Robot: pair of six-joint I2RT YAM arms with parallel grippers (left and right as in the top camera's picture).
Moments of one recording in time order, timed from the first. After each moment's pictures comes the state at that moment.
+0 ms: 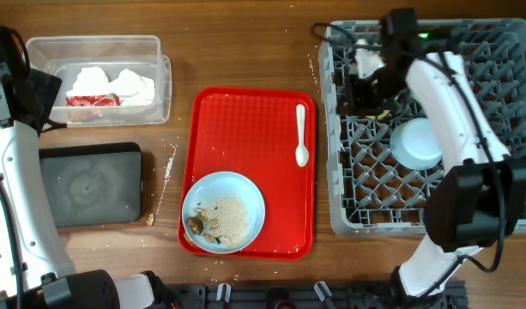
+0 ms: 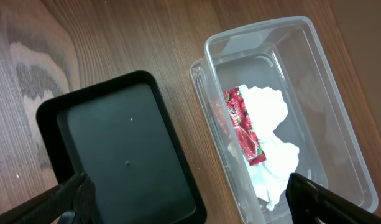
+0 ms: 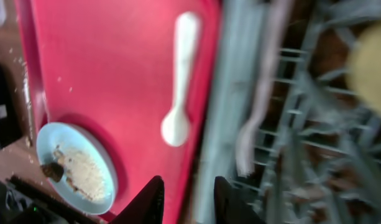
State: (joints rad) left arm 0.35 1.52 1.64 -1.18 -0.35 -0.87; right arm 0.14 1.91 1.69 -1.25 -0.39 0.02
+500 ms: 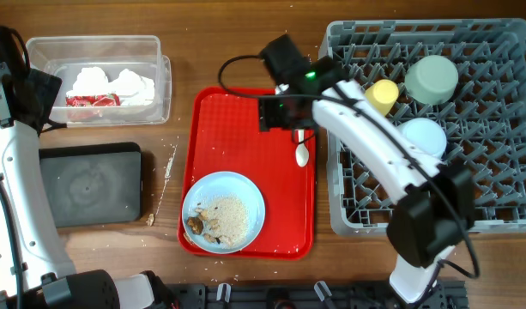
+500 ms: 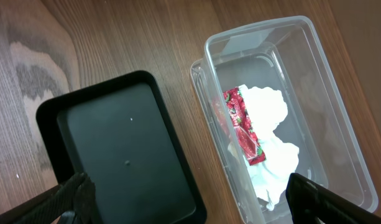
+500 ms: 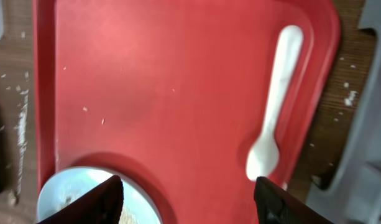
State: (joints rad) left arm 0.35 1.52 1.64 -1.18 -0.35 -0.87; right arm 0.59 1.93 1.69 -1.06 -0.04 0.50
